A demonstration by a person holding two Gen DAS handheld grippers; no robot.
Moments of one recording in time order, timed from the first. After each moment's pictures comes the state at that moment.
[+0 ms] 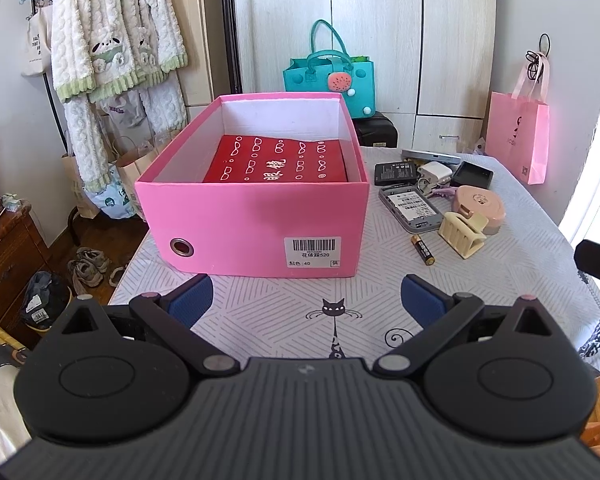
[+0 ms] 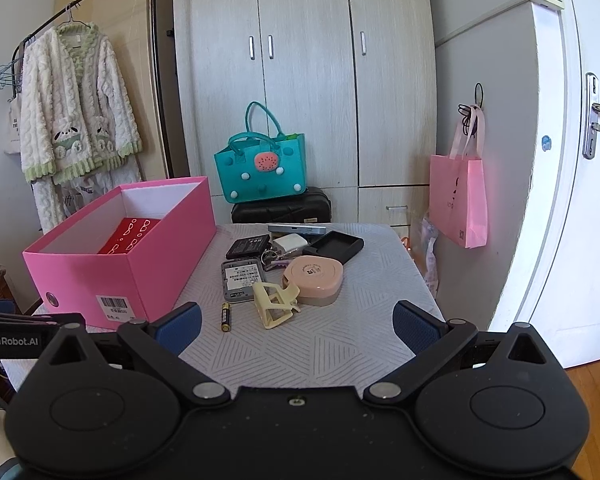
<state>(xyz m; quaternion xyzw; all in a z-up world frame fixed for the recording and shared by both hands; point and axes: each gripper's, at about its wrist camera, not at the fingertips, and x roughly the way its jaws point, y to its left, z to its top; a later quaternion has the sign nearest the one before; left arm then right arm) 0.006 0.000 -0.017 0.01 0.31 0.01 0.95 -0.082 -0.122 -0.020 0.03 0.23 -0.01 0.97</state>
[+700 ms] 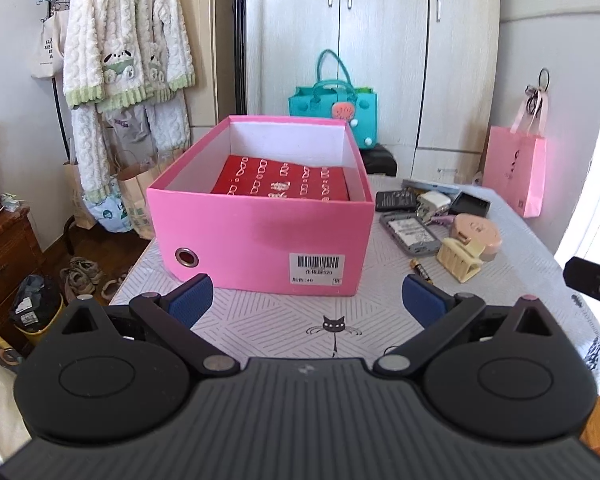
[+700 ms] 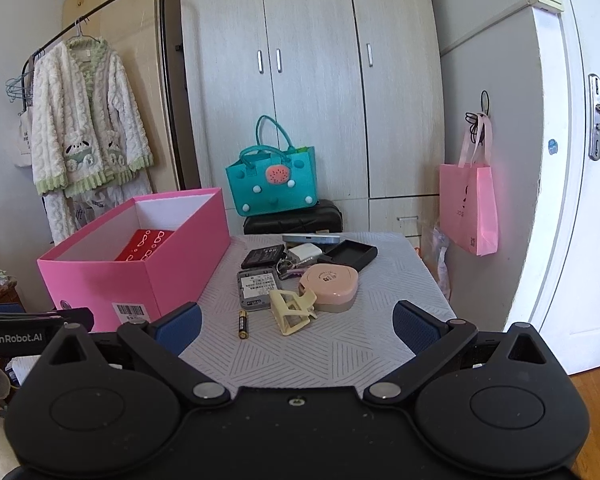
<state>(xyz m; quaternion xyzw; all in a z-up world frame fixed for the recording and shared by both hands) -0.012 0.012 -0.021 -0.02 0.25 0.01 0.97 -0.088 -0.113 -0.026 0.04 0.20 0.00 0.98</state>
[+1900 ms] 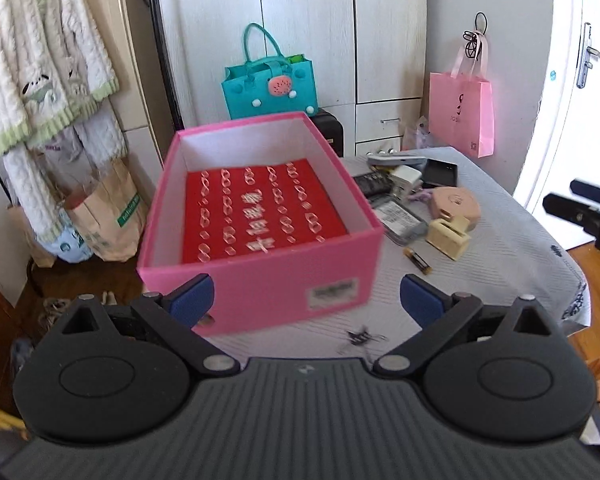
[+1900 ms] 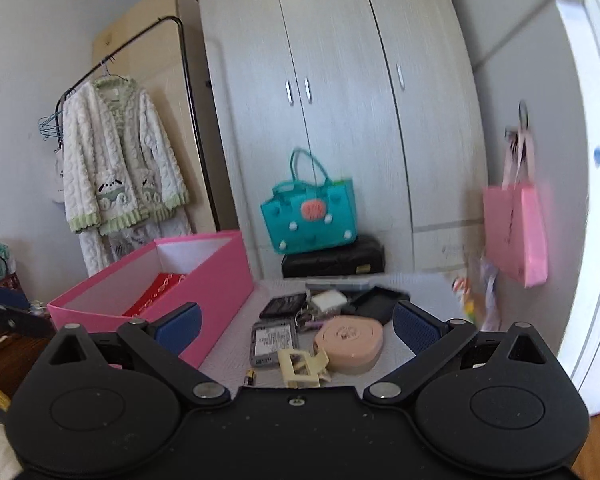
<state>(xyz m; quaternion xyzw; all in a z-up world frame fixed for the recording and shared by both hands) 0.051 0.060 0.034 0.07 0.33 -0.12 0.93 -0.022 -0.170 -0.030 0.08 0.17 0.09 0.98</state>
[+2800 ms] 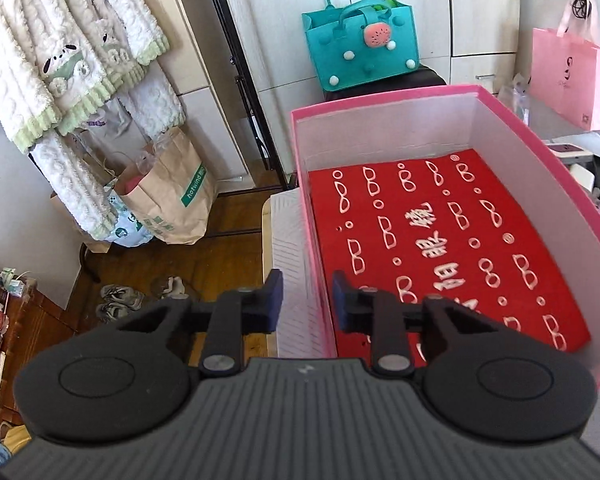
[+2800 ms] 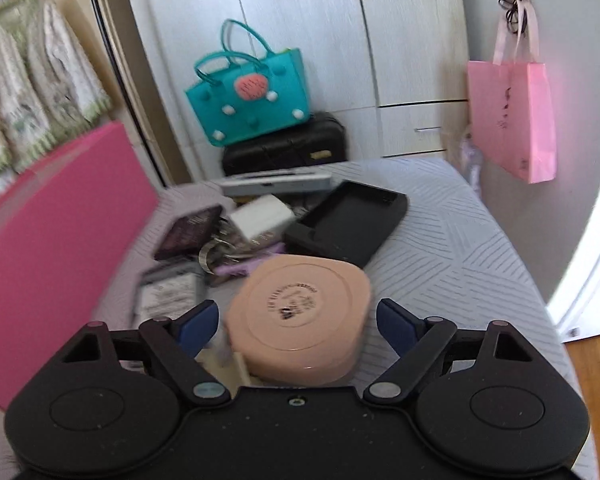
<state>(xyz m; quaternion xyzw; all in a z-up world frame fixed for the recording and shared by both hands) 0.247 0.147 -0.001 0.11 0.40 -0.02 0.91 0.144 -0.184 -0.112 0.09 0.34 0.02 0.94</state>
